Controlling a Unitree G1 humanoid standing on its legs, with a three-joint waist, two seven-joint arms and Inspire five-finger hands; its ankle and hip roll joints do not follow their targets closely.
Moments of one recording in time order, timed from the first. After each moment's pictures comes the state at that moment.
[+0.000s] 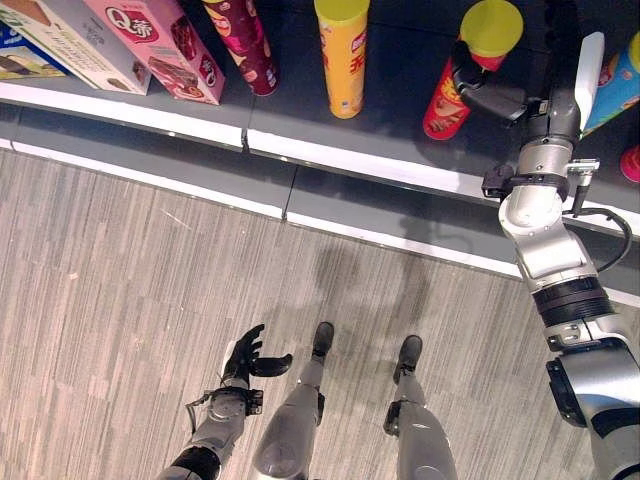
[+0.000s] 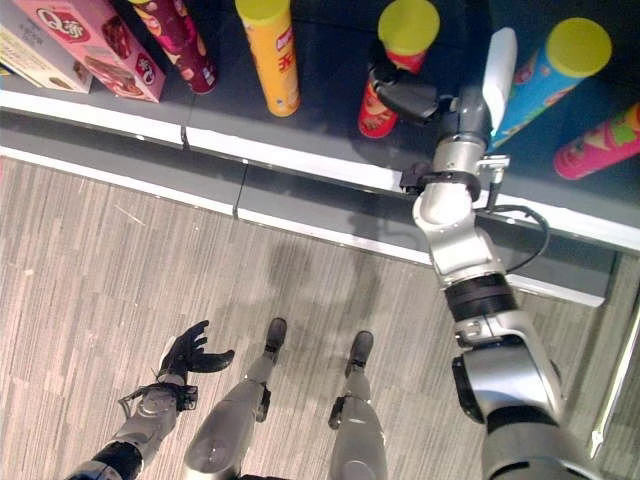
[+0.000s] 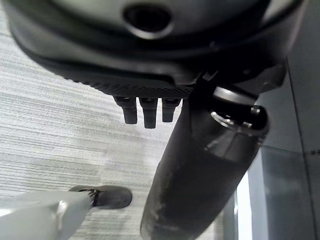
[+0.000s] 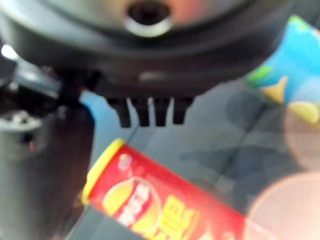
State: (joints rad) left arm -0.18 0.25 -0.30 0.85 -0.33 -0.18 0.23; right arm -0.87 -0.66 0.19 0.42 -0.01 -0.11 -0.55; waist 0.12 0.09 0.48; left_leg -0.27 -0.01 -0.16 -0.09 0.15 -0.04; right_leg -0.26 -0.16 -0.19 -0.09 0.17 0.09
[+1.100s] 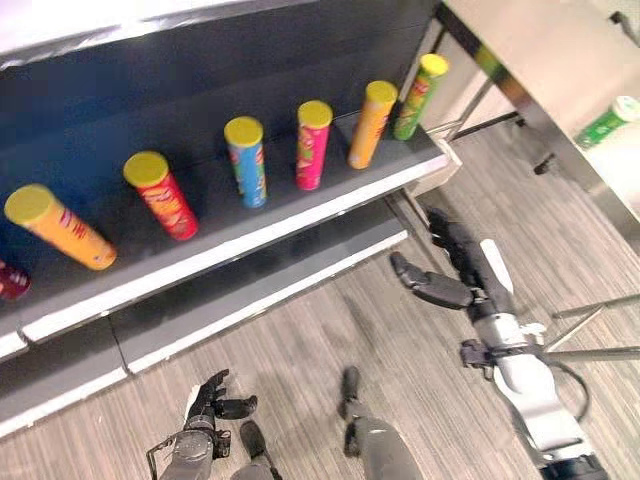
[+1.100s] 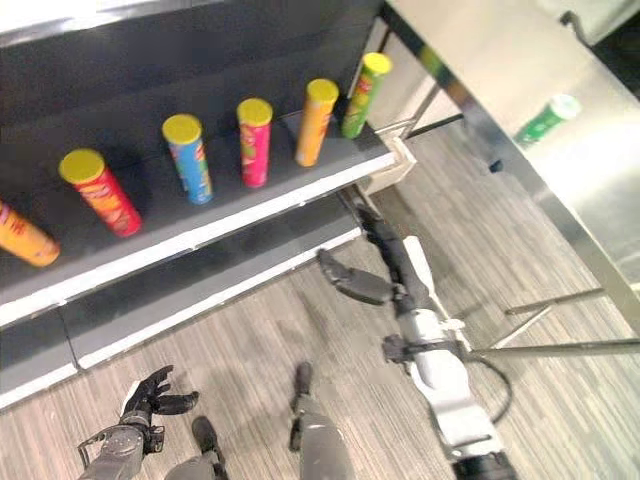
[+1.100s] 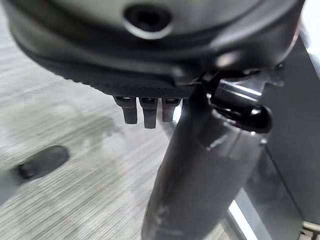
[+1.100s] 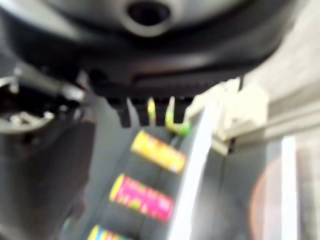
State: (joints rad) left arm 0.01 0.34 -0.08 0.81 -0.21 -0.08 0.16; right arm -0.04 -0.53 0.07 -0.04 0.09 -0.19 -0.11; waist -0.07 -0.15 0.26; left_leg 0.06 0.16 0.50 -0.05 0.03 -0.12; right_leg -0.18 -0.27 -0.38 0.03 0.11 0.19
